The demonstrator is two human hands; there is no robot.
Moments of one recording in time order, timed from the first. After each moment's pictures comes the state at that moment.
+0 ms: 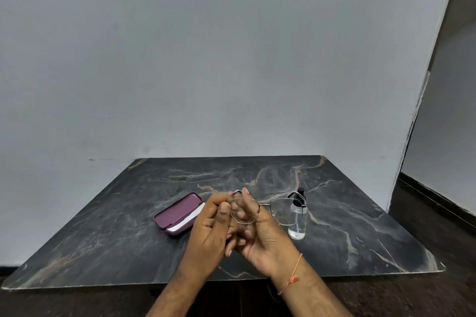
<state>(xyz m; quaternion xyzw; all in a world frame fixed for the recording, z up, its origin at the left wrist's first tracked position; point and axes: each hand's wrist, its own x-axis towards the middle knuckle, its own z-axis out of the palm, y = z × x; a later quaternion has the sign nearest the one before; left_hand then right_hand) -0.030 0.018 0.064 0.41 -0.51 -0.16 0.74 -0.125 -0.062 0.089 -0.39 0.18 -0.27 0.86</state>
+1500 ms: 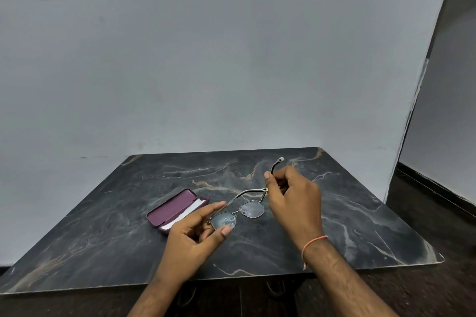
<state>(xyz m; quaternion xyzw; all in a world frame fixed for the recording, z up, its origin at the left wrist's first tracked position) 0.003 0.030 0.034 0.56 -0.51 -0.07 0.65 -0.161 -0.131 0.096 -0.74 0.34 -0.56 0.16</state>
